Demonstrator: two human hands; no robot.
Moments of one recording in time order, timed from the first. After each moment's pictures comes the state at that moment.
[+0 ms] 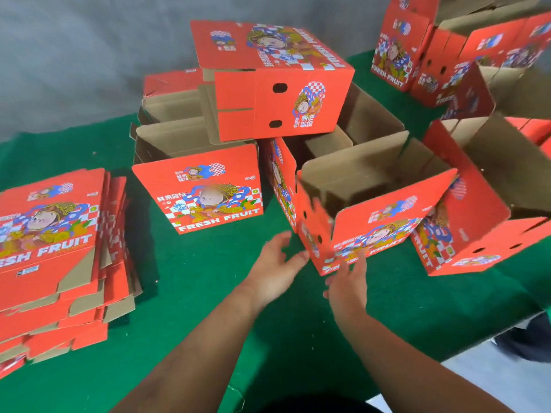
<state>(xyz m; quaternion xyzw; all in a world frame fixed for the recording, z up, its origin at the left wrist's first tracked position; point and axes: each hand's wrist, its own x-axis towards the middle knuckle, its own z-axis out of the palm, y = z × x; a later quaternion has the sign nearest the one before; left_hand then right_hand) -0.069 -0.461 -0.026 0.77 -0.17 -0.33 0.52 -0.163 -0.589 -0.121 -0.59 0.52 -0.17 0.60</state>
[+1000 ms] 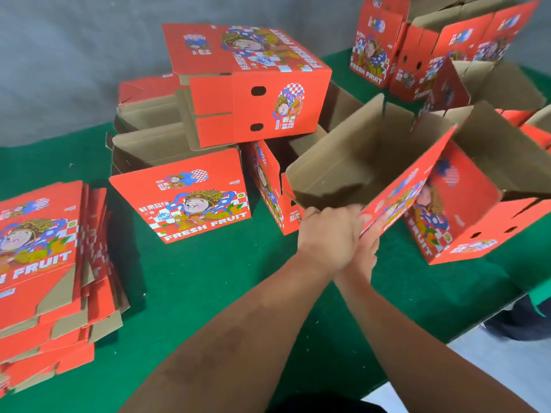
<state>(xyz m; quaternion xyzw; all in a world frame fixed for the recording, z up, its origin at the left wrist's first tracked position) -0.097 -0.568 0.048 0.85 -0.50 -0.04 0.16 -0.142 -0.633 -0.086 -0.70 0.52 -0.24 0.43</state>
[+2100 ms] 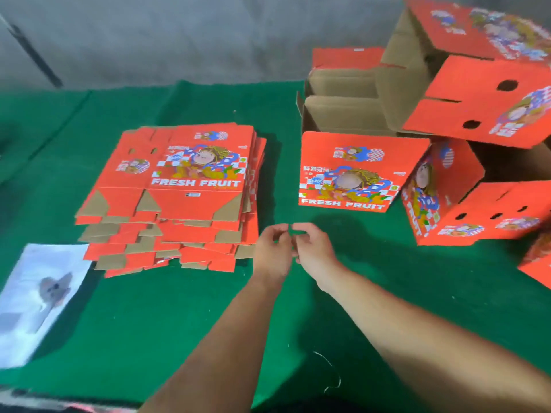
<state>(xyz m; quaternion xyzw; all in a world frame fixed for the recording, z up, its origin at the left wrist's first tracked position) 0.000 -0.238 -0.044 0.78 0.14 -0.07 0.60 -0.007 -0.337 -0.051 -0.75 0.19 0.08 0.63</state>
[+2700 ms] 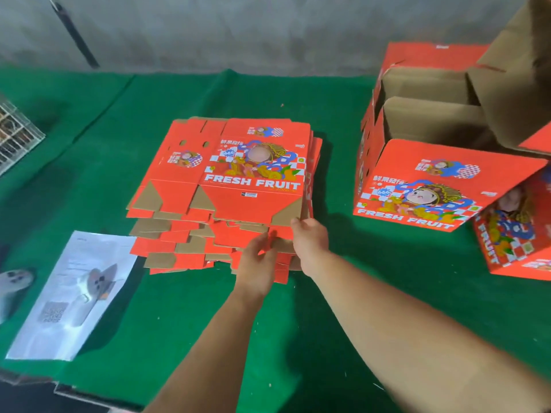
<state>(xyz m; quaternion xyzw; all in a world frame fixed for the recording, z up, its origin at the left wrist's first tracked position) 0.033 -0.081 -0.060 0.76 0.18 -0.08 0.61 0.090 -0.192 -0.064 -0.73 0.30 0.07 0.61</state>
